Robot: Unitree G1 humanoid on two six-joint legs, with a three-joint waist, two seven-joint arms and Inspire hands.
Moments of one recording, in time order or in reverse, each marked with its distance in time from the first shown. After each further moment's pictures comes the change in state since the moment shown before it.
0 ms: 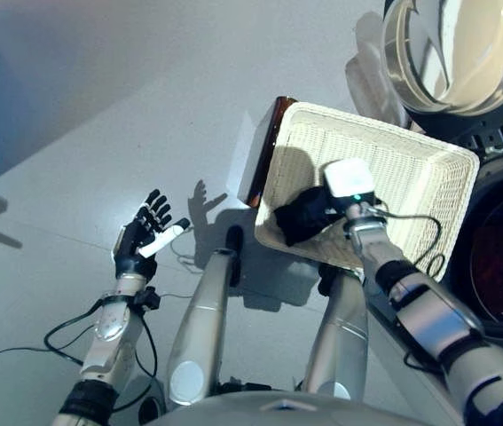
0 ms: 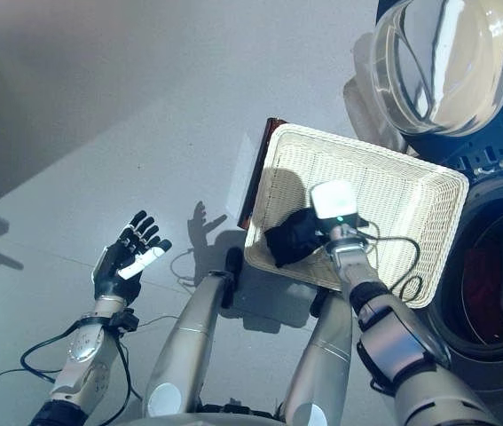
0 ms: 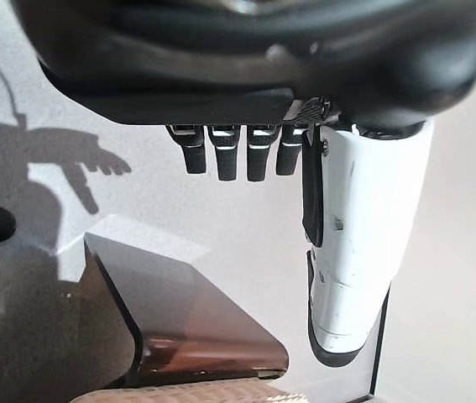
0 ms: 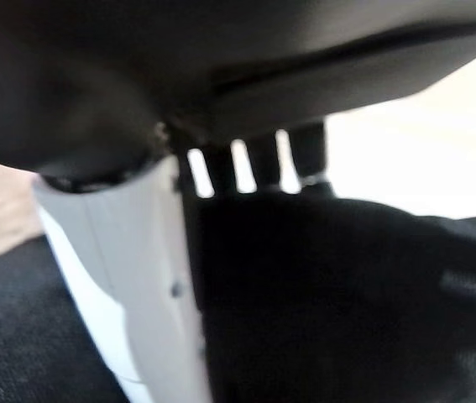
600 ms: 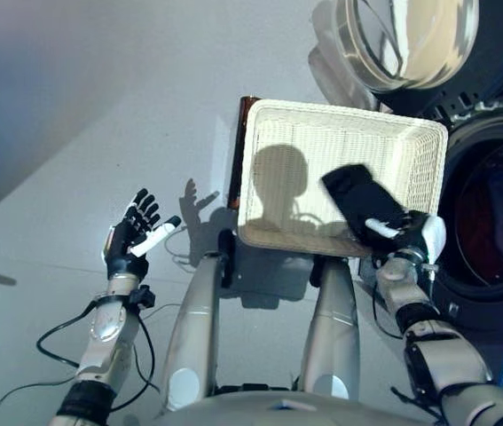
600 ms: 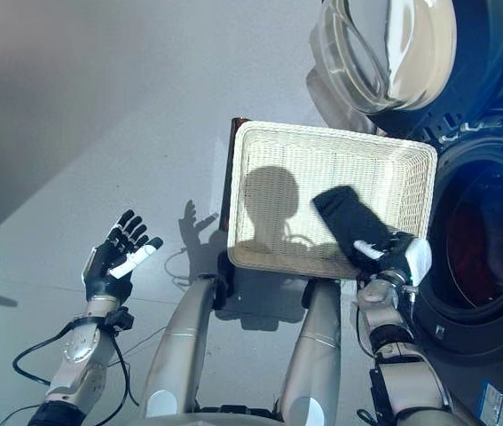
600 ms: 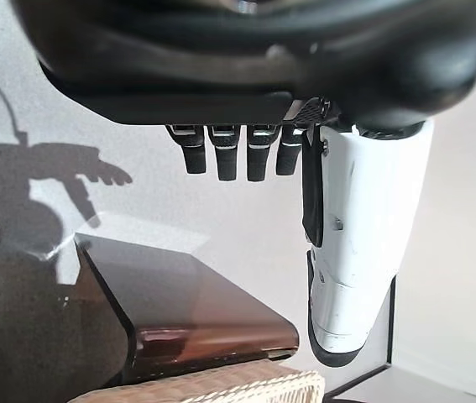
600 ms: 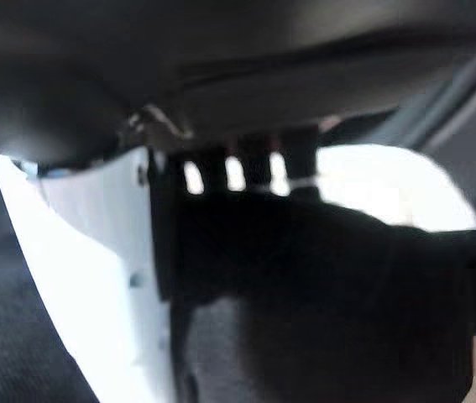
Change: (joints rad) left arm 0.009 -0.005 0.038 0.003 0.019 0.001 0.048; right arm 0.173 0.042 -0.590 -0.129 1.019 -0.335 0.012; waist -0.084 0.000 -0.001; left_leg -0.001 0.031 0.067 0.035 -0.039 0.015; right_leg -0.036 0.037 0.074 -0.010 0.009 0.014
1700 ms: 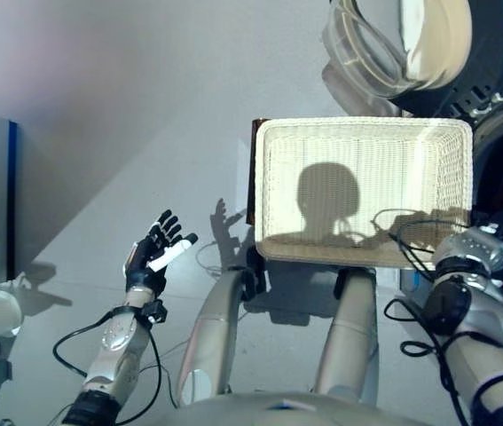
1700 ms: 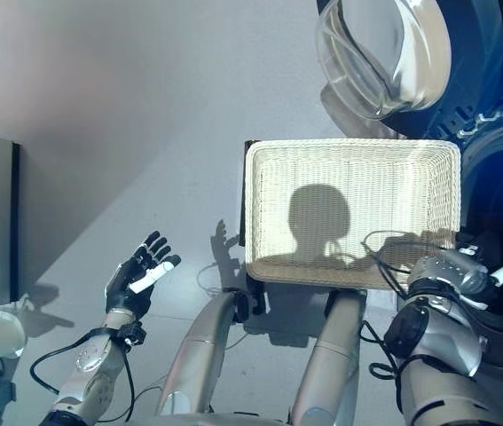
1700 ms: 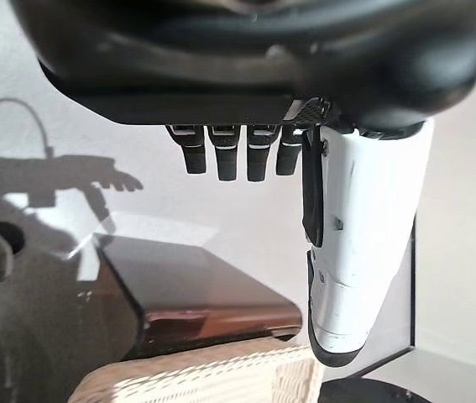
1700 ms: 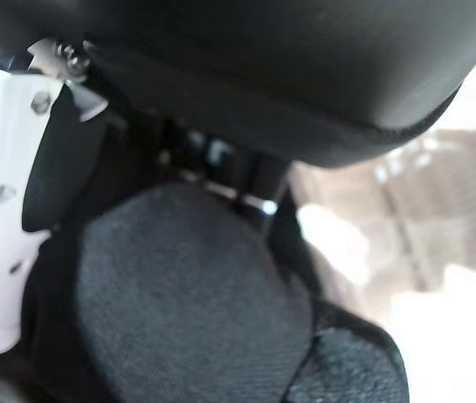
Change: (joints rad) left arm 0.040 0.002 -0.095 -0.012 -0.103 0.085 -0.053; right arm -0.287 -0.208 -0.552 0.135 1.177 -0.359 0.054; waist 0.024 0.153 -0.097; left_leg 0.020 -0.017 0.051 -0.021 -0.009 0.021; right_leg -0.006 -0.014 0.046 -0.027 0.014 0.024
